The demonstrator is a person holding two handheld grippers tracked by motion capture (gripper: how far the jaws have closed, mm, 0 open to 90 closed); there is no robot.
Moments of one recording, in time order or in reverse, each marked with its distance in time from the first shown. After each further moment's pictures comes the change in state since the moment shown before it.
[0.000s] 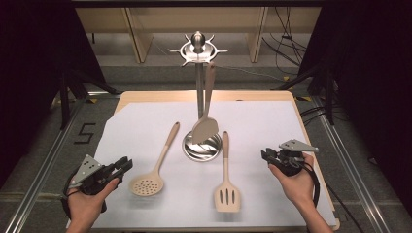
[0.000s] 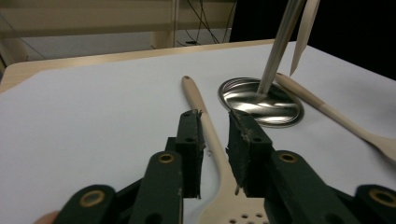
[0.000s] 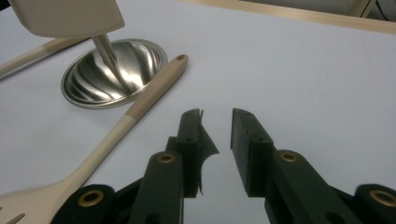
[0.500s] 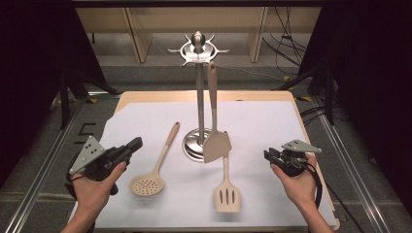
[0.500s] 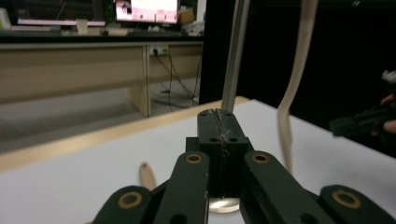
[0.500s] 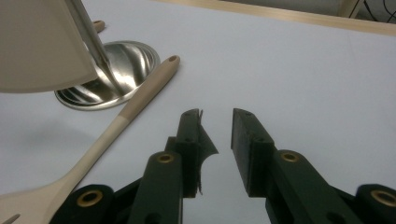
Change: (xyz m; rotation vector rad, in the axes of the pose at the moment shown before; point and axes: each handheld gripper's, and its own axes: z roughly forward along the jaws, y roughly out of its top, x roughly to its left) left arm -0.046 0.077 0.005 -0.193 -0.103 0.079; right arm 0.002 0.000 -0.006 0.009 -0.034 0.045
